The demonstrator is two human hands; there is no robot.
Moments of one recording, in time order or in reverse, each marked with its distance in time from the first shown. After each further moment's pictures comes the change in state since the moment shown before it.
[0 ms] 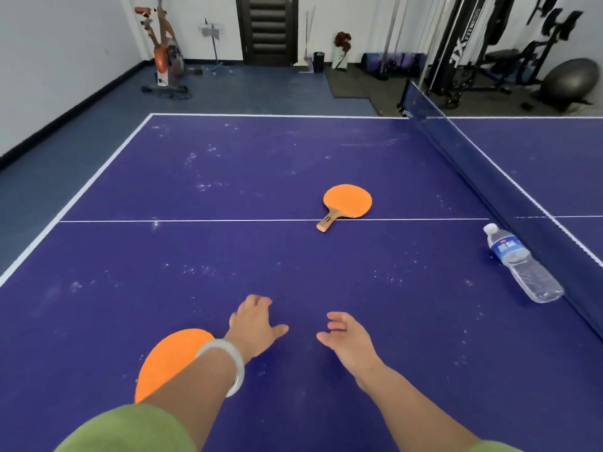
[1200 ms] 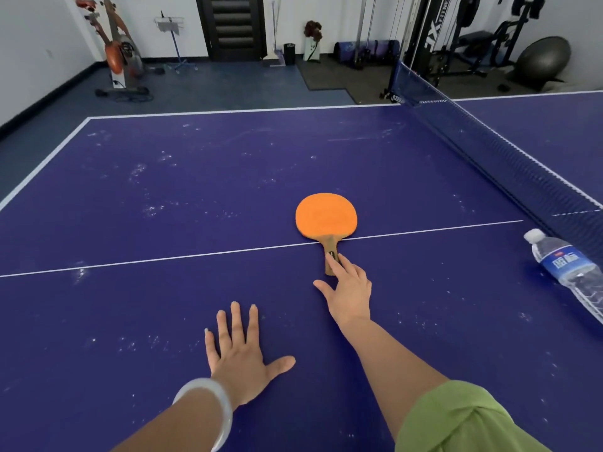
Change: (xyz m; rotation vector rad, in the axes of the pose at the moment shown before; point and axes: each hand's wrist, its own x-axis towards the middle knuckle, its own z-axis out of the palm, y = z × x) left_hand 0.152 -0.011 0.028 0.322 -0.117 -0.056; right_hand 0.252 -0.053 -0.004 -0.594 0.422 -0.284
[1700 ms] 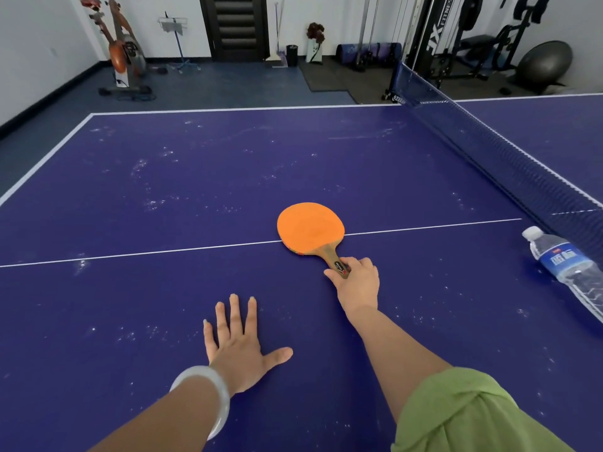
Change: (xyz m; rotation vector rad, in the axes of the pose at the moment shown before) left_hand 0.000 0.000 0.002 0.000 -0.004 0.005; right_hand 0.007 0.010 -0.012 0.060 0.082 0.154
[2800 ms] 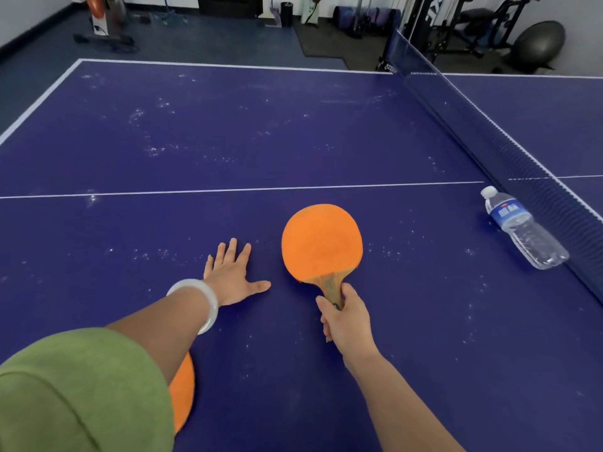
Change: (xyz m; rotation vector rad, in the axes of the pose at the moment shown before) left_hand -0.031 -0.019 -0.013 -0.110 -0.010 0.134; right_hand -0.209 0.033 -0.051 0.583 -0.276 0.218
